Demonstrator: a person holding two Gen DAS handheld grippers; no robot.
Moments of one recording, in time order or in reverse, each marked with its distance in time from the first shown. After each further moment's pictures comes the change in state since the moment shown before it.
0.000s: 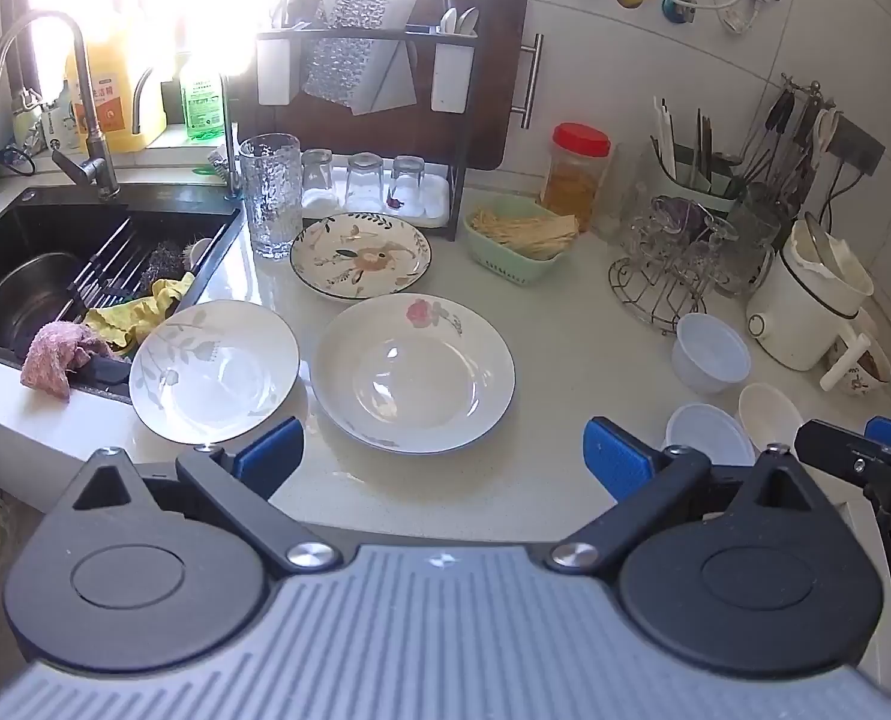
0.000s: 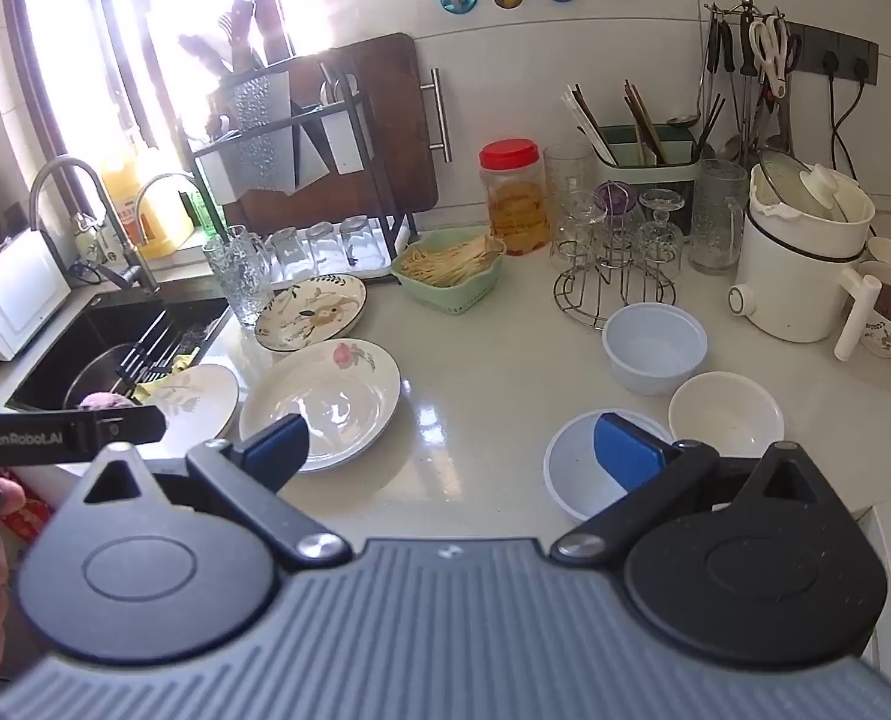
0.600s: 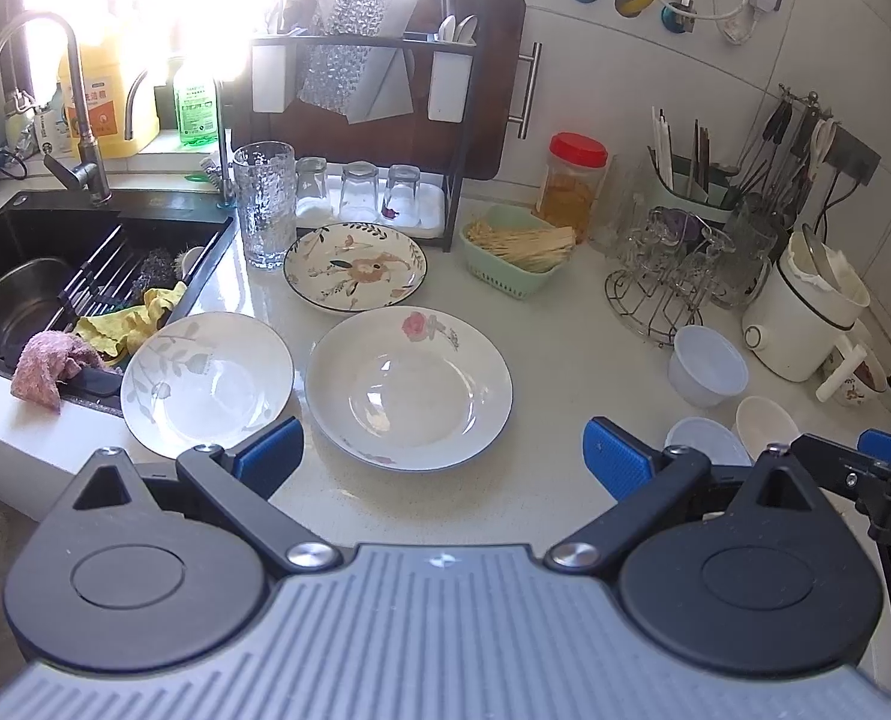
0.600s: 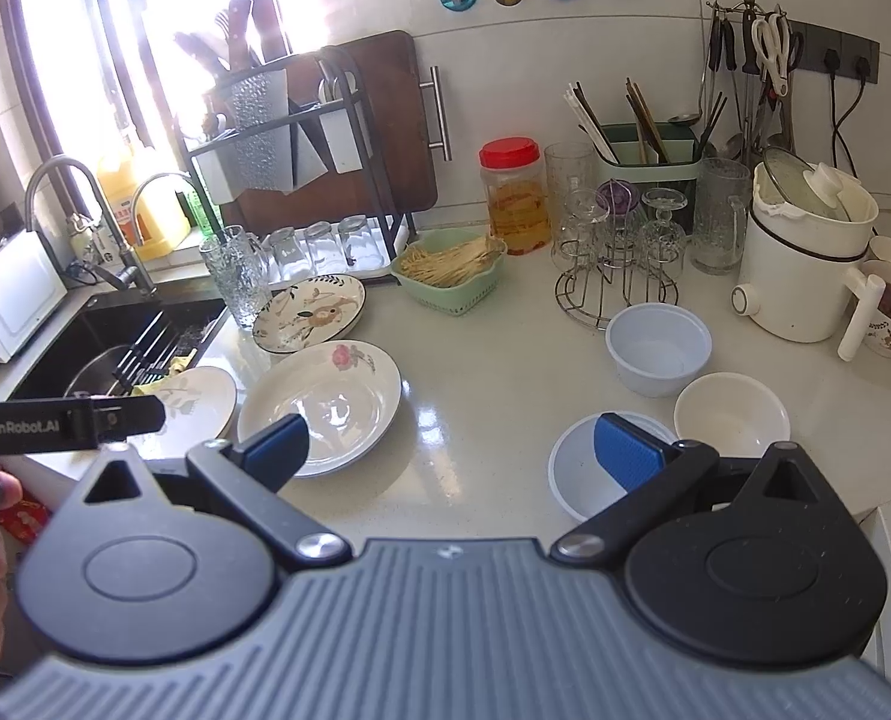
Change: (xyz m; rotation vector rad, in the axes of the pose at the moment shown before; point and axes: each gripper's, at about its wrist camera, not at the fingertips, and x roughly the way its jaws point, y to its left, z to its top) left arm 0.010 0.005 0.009 -0.012 -0.009 -0.024; right arm 0.008 0.003 0.003 0.008 0.002 -0.006
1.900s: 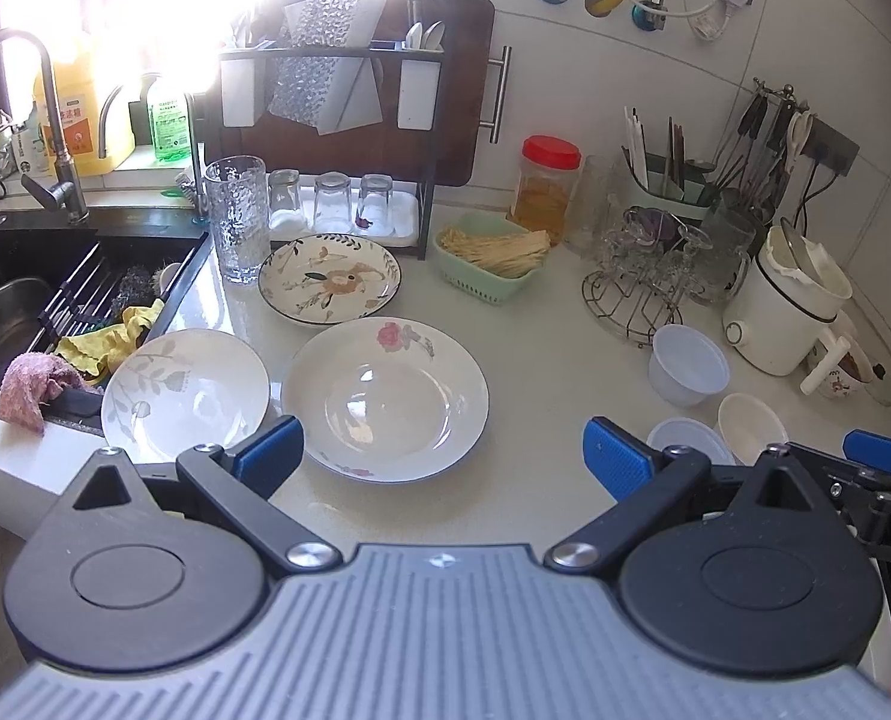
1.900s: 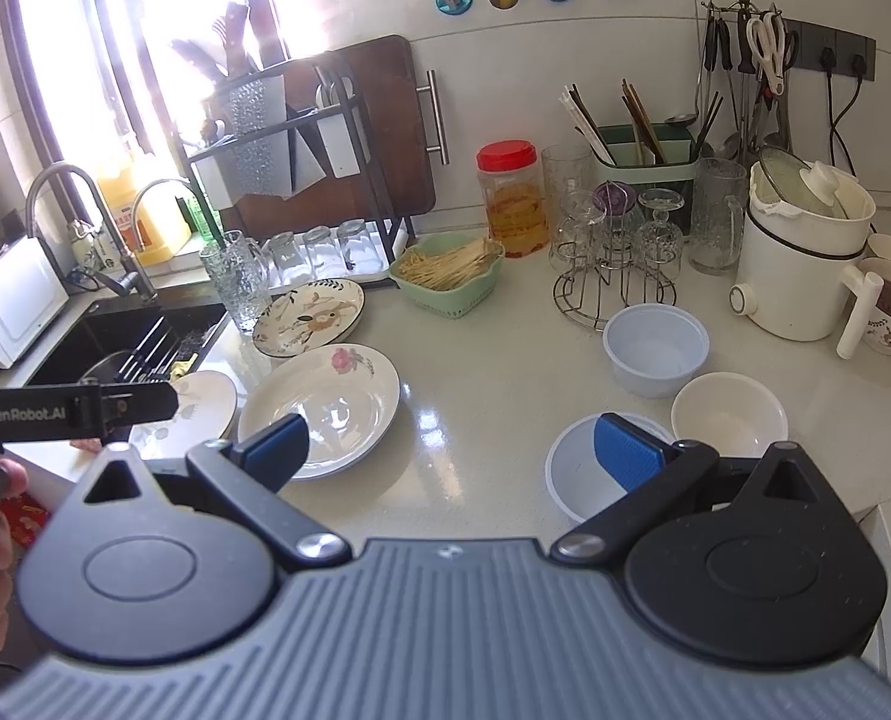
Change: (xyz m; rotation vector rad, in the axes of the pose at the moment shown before) left arm 0.004 -0.011 0.001 0.039 -0.014 -0.034; right arm -0.006 -0.004 -0.005 0.004 -0.012 0.005
